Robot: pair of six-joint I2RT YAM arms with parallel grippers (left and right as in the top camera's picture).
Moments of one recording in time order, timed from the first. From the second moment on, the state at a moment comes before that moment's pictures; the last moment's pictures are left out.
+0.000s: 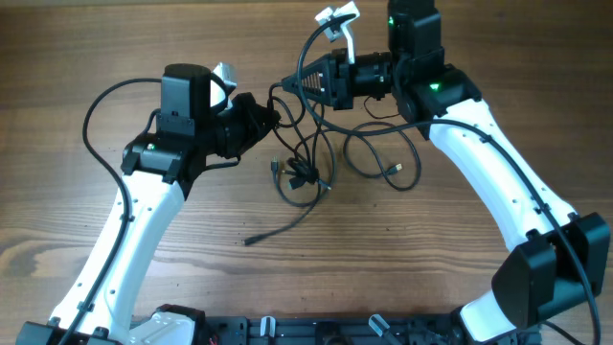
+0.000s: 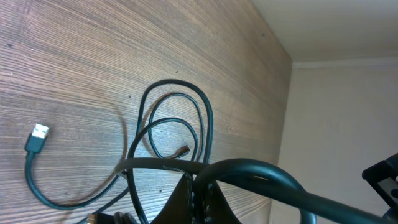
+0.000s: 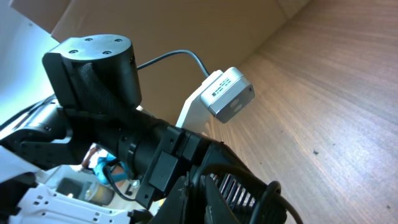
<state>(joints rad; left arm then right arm) -0.21 1.36 1.11 -0.52 0.52 -0.83 0.37 1.72 1.48 -0.18 -1.17 0.37</state>
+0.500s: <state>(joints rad) -0.22 1.37 1.10 -0.66 0.36 -0.87 0.26 1.71 1.48 -0.16 -1.07 0.51</state>
